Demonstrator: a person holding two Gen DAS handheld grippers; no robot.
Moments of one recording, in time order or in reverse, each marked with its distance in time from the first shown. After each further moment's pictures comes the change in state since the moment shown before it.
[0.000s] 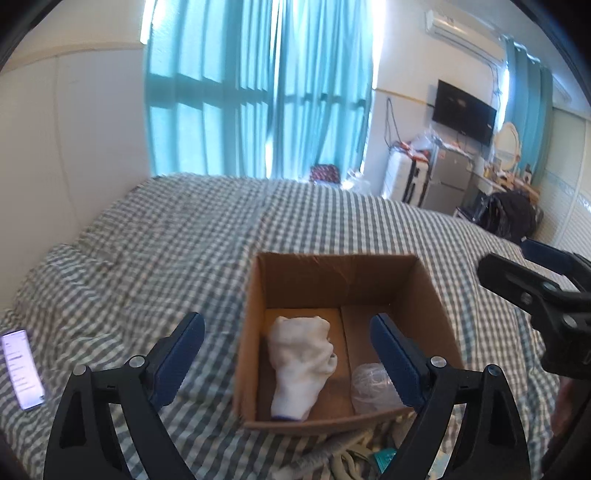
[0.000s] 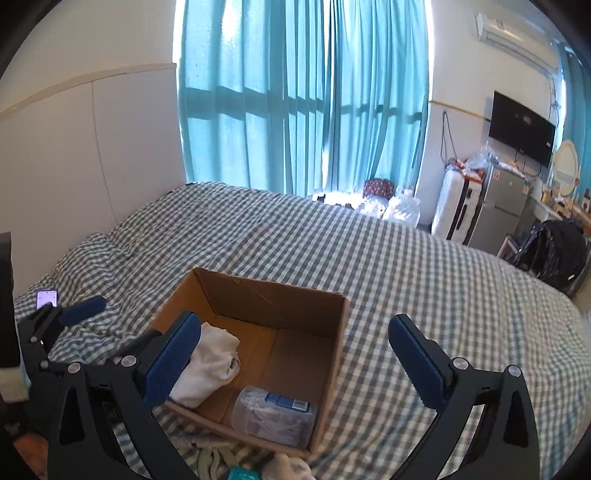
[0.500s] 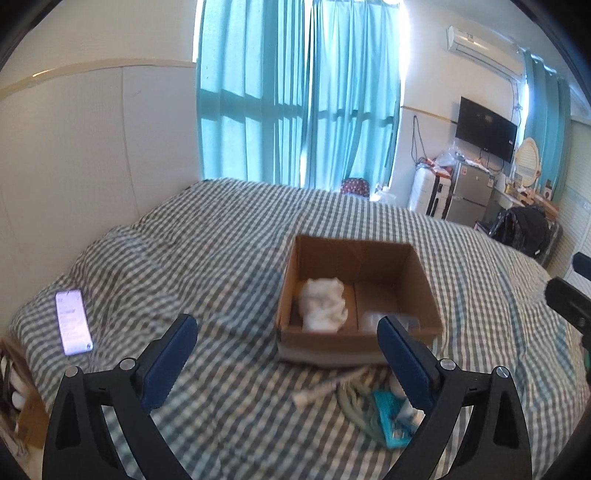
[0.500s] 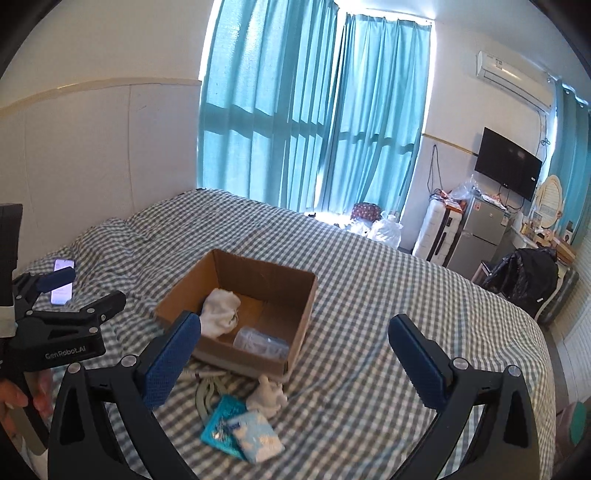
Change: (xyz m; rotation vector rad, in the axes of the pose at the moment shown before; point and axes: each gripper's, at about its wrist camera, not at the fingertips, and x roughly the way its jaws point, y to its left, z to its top) left arm -0.107 0.000 -0.055 -0.053 -0.031 0.121; right arm -0.143 0.008 -0.051 -0.093 -0.064 -0.054
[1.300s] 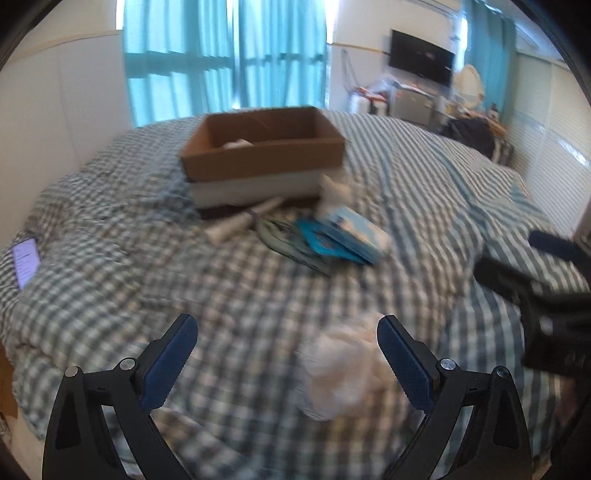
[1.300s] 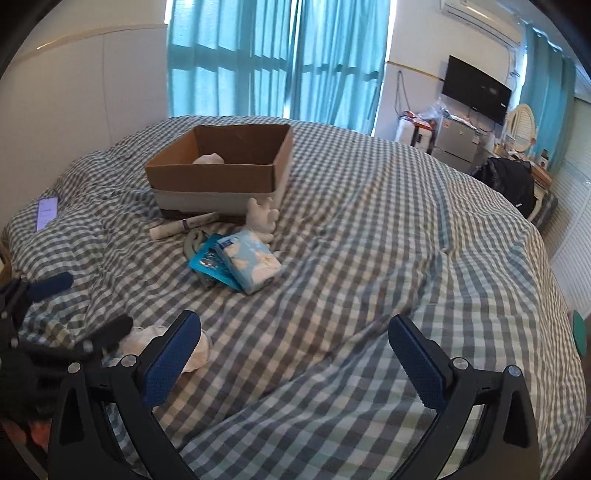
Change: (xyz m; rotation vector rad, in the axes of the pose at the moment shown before) left arm -0.029 -0.066 -0.163 0.206 0.190 -0.196; right arm -0.033 0.010 -0.178 0.133 0.231 -0.098
